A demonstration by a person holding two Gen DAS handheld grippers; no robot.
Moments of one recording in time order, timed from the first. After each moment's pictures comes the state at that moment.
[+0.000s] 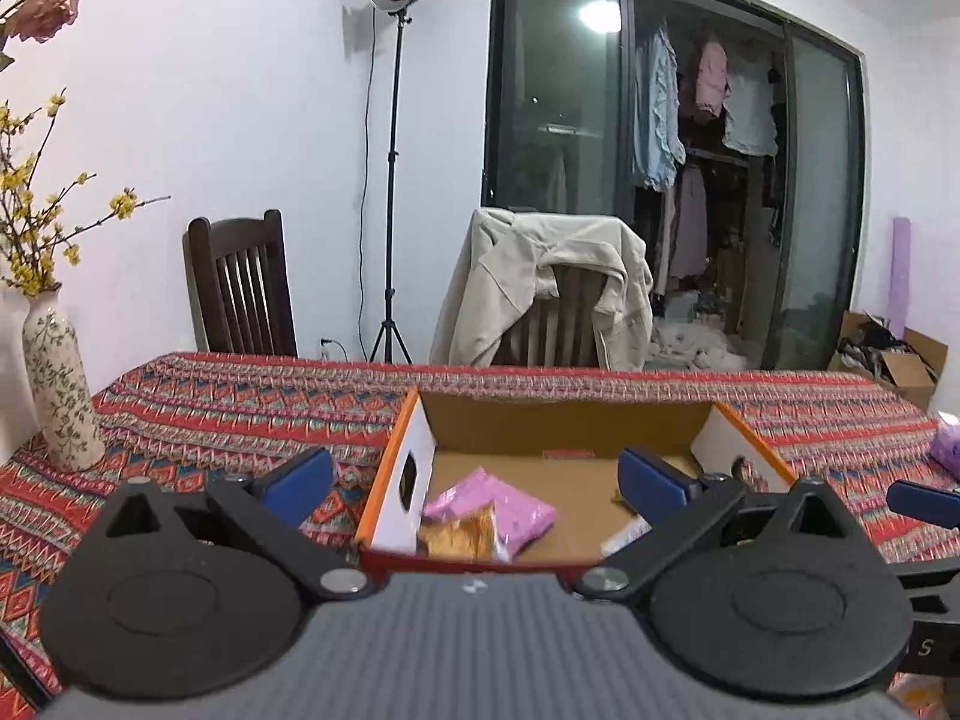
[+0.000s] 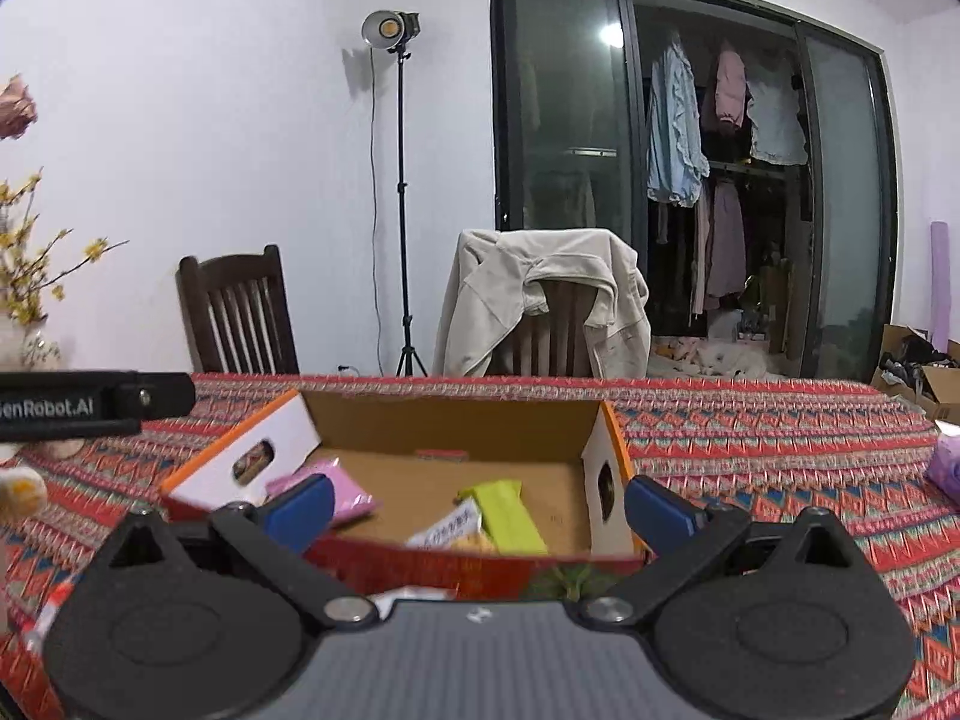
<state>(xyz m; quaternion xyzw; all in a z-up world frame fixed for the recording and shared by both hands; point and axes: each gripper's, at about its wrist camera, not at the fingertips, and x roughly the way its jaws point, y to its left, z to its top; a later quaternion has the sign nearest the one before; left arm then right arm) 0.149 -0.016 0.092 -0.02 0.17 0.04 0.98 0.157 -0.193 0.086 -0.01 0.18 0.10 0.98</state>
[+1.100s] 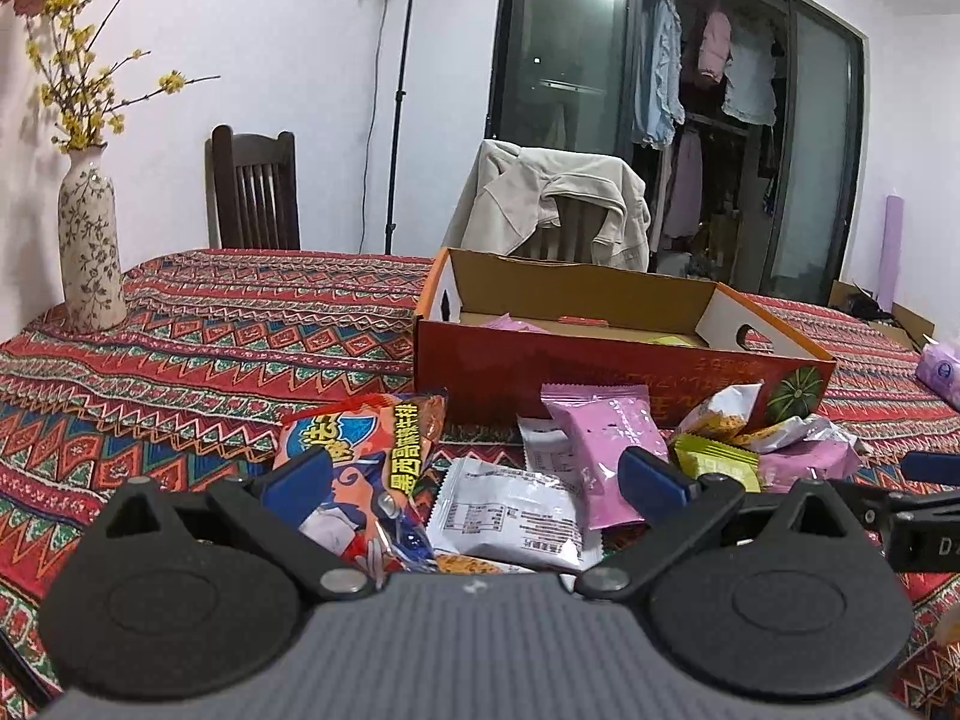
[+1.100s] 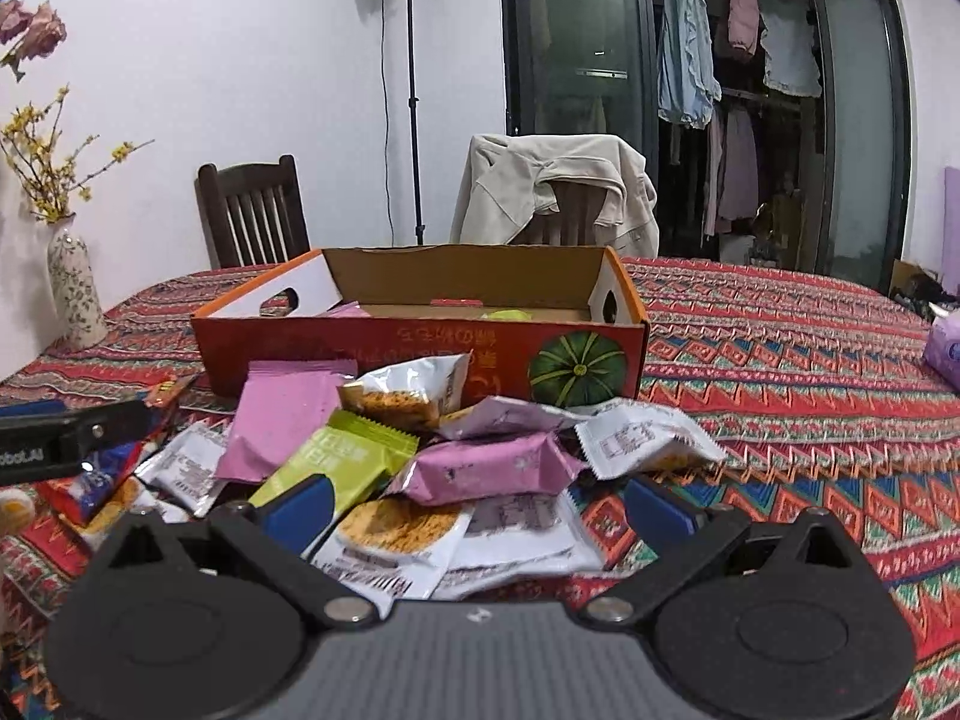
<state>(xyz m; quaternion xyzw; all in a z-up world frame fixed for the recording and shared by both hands) 0.085 0.019 0.004 -0.05 0.21 0.03 0.98 0.102 -0.199 0.027 -0.02 0.26 0.10 0.96</state>
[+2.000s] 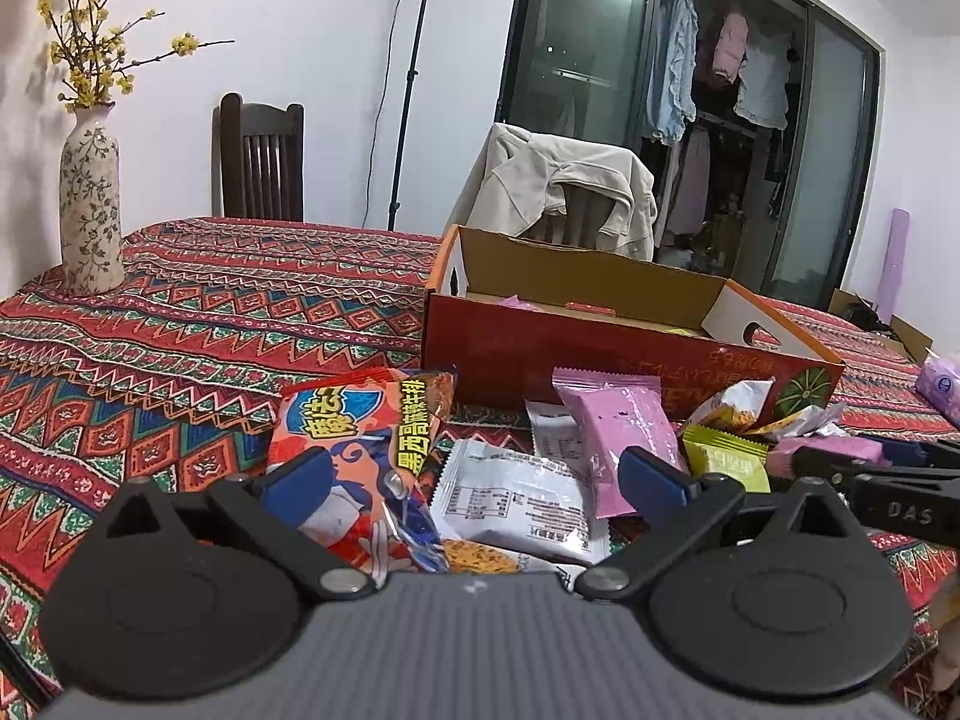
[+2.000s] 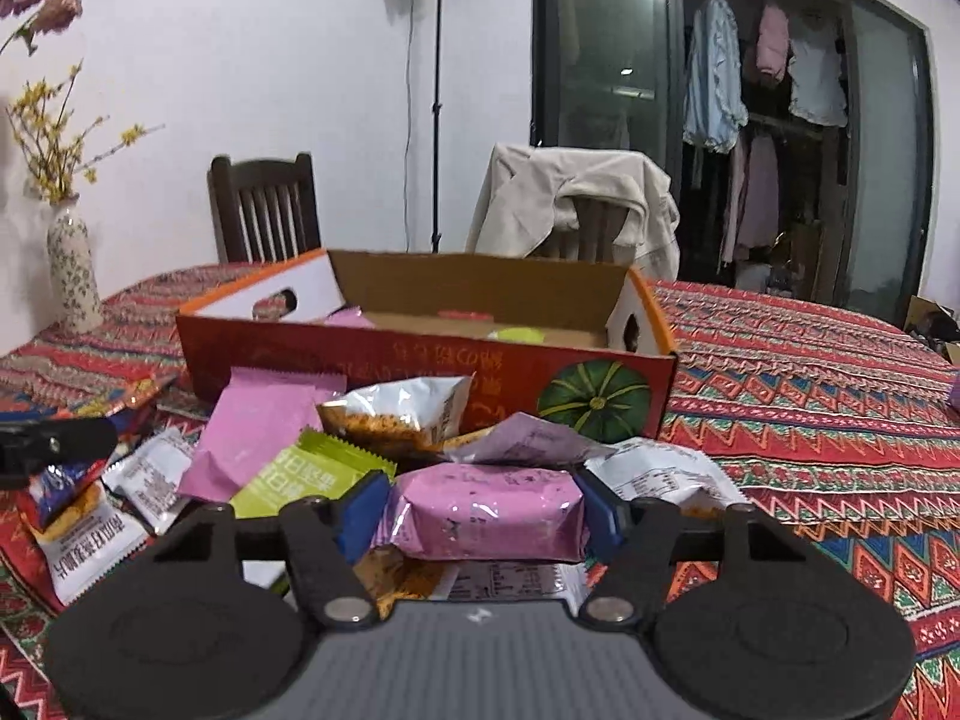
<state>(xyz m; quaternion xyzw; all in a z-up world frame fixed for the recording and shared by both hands) 0.089 0.024 -0.003 -0.07 0.22 0.03 0.97 0.130 -0.199 0.017 -0.03 0.24 0.12 0.96</state>
